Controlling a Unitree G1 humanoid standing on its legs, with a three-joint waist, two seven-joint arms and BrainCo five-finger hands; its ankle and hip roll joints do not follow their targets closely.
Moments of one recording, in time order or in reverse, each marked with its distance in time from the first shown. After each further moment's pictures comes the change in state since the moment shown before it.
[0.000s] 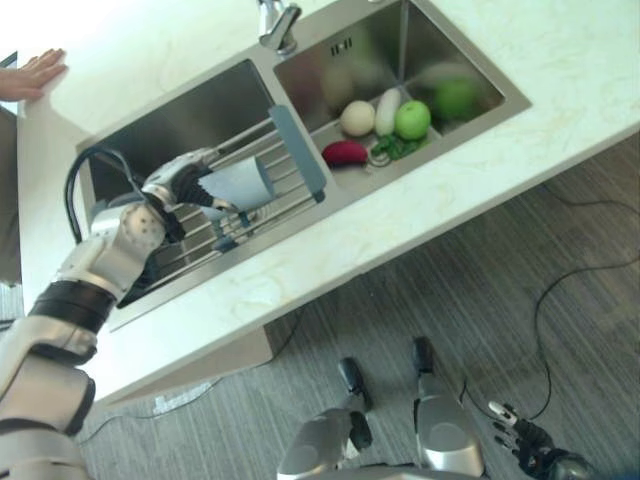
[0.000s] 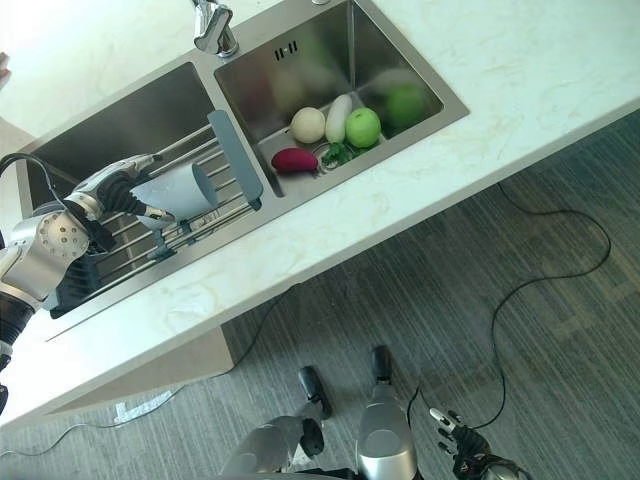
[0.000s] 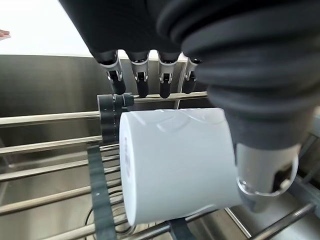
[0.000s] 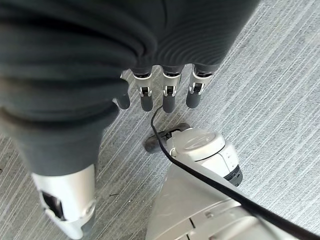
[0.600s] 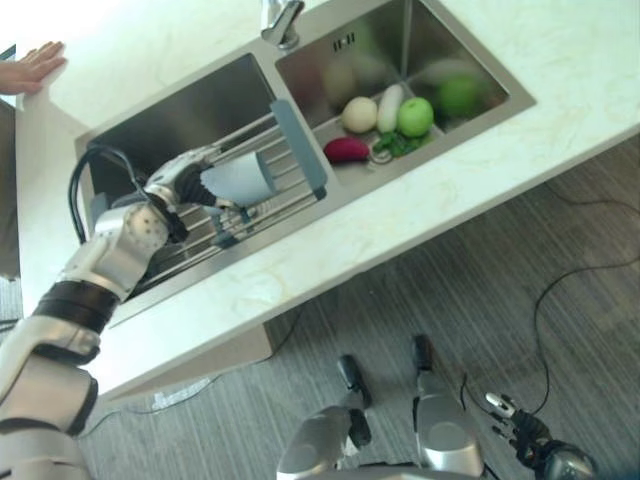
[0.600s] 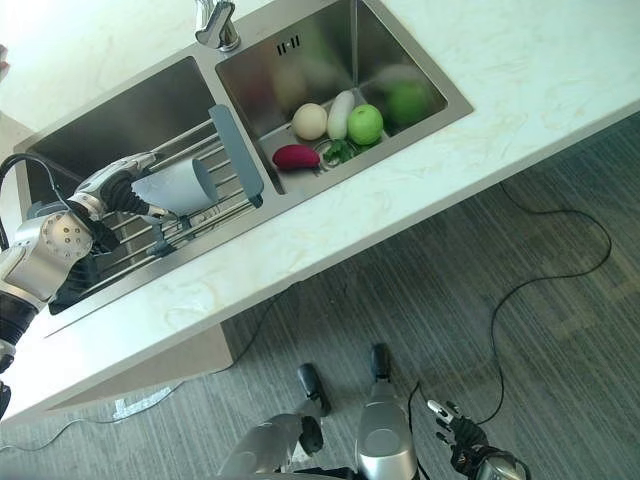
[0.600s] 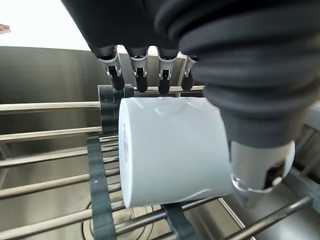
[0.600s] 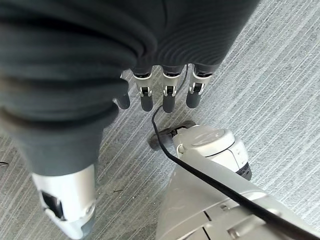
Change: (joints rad) left arm 0.001 -0.016 0.000 -0.009 0.005 0.001 0.024; right arm -0.007 0.000 0.002 -0.026 0.001 -0.001 -0.008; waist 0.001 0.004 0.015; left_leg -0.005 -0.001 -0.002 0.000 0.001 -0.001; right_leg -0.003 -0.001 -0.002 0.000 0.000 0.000
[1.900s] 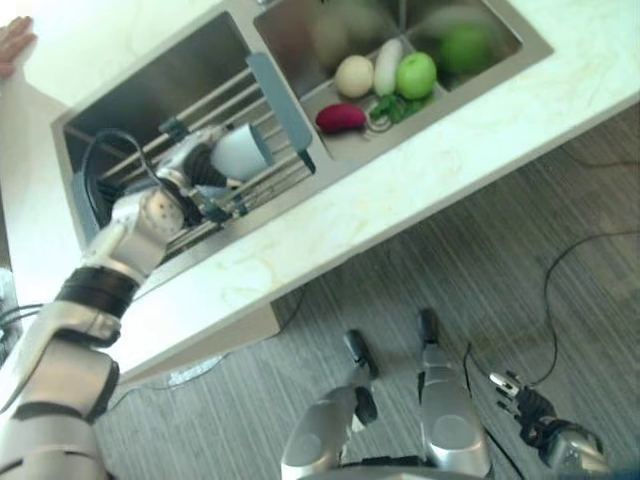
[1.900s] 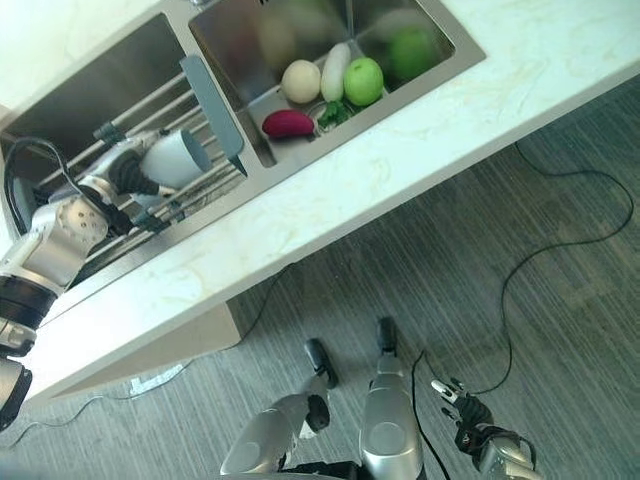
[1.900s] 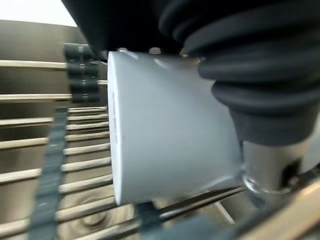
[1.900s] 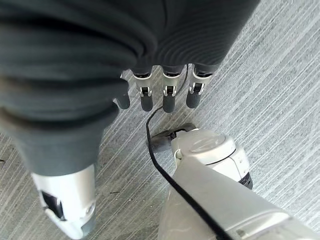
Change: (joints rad) left arm -0.132 -0.069 -0.016 0.036 0.028 0.064 0.026; right arm -0.053 -0.036 0.027 -0.048 0.003 -0.038 -0.013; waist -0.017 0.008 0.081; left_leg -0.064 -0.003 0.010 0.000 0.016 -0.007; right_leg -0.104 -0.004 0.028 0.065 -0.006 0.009
